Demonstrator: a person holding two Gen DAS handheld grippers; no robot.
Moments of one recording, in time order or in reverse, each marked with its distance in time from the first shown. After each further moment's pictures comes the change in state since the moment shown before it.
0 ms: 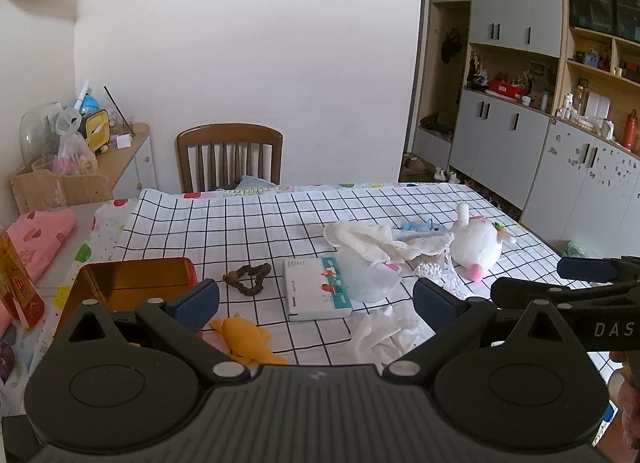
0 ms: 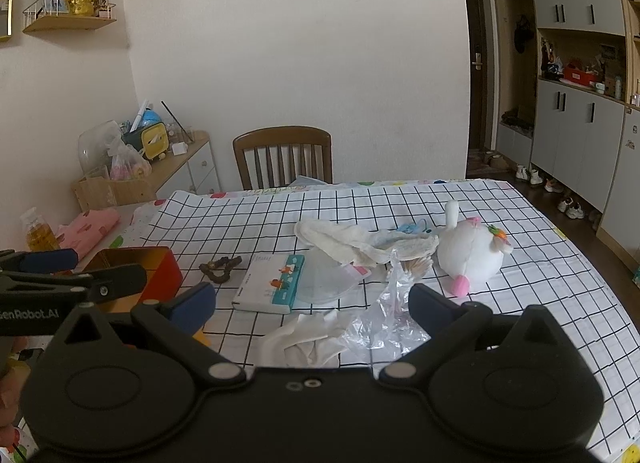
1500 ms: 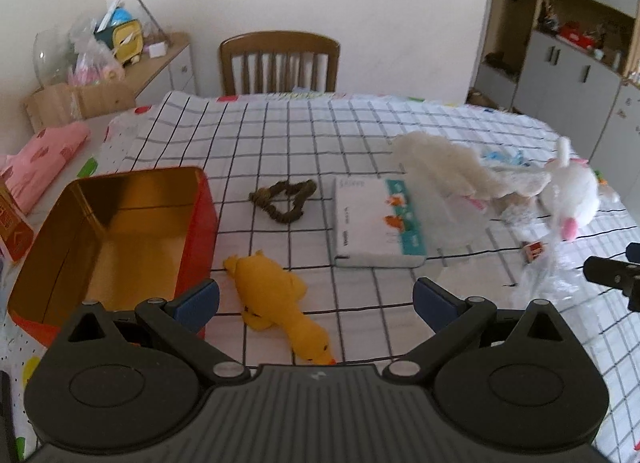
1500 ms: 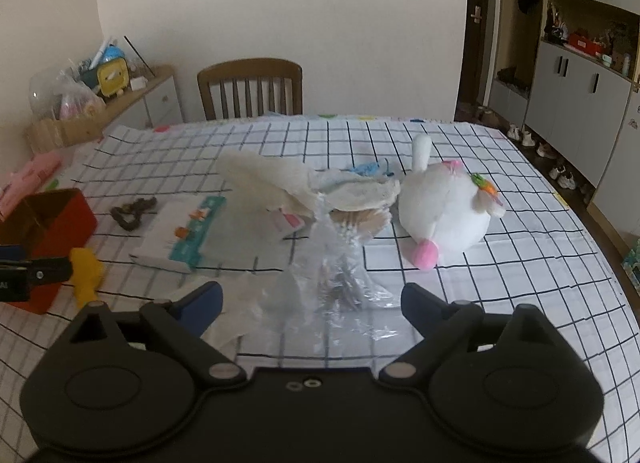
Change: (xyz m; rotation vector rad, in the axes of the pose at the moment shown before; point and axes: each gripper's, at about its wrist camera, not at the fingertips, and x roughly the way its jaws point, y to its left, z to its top) left arm 0.126 0.018 -0.030 -0.089 0.259 0.170; right arm 0.110 -0.078 -0.011 -0.050 0.201 -0.054
